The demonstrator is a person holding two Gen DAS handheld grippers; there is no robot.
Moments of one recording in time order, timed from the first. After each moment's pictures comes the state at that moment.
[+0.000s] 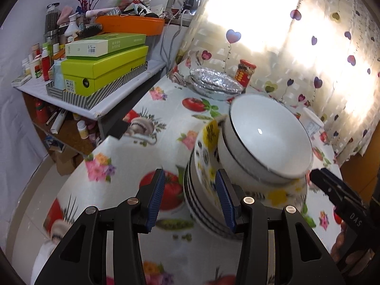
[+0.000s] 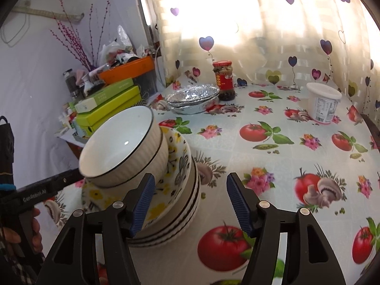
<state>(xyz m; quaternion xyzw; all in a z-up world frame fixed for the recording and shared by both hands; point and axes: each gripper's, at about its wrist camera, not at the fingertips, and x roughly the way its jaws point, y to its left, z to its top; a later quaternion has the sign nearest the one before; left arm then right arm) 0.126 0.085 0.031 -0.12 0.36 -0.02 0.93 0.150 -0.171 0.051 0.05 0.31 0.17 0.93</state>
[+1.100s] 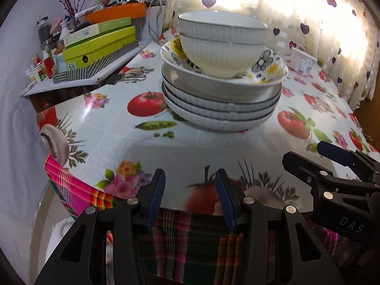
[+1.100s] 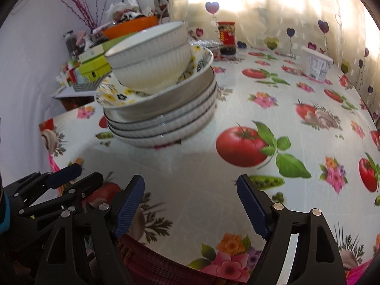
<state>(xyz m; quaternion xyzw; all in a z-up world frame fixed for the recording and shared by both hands) 0.038 0.022 -0.037 -0.01 0.41 0.00 0.91 0.066 -0.146 -0.018 0.01 0.40 0.14 0.91</state>
